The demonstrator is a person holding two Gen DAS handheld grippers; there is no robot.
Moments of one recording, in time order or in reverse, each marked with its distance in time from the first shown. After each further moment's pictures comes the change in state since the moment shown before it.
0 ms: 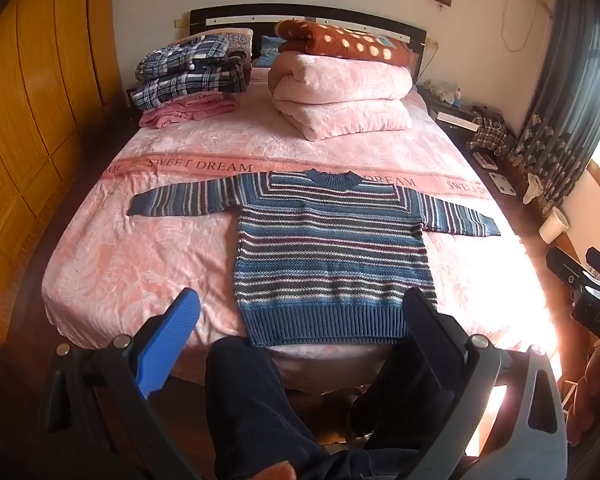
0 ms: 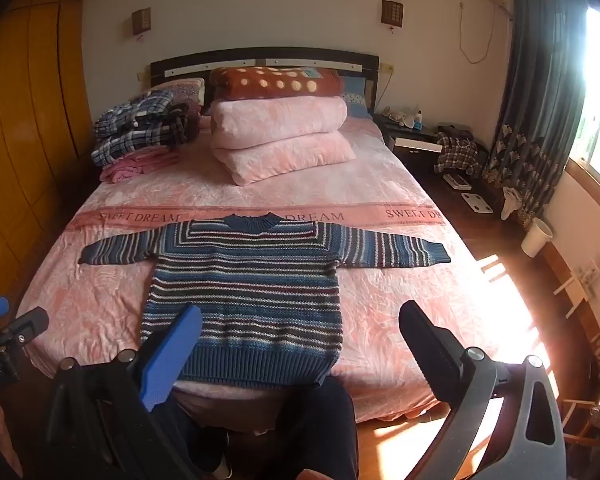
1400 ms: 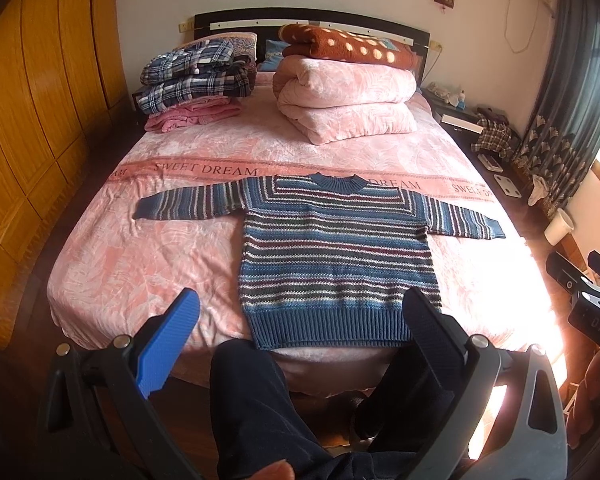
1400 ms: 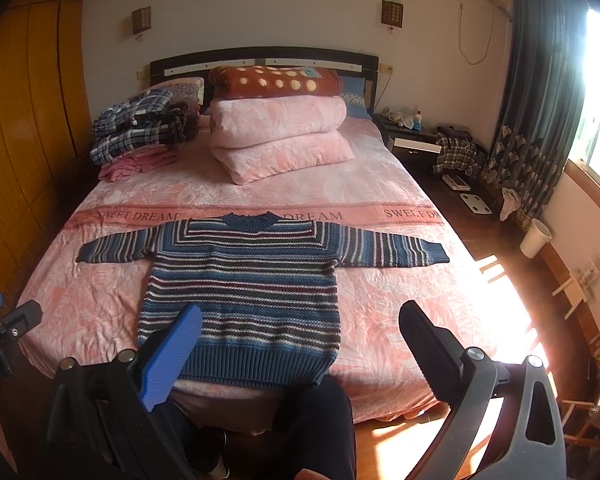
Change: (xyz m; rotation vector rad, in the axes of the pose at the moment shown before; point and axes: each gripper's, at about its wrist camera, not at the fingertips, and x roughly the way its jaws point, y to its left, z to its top) left arm -0.004 -0.005 -0.002 0.002 -0.009 0.028; right arm 0.002 -0.002 -0.003 -0.007 0.009 -0.009
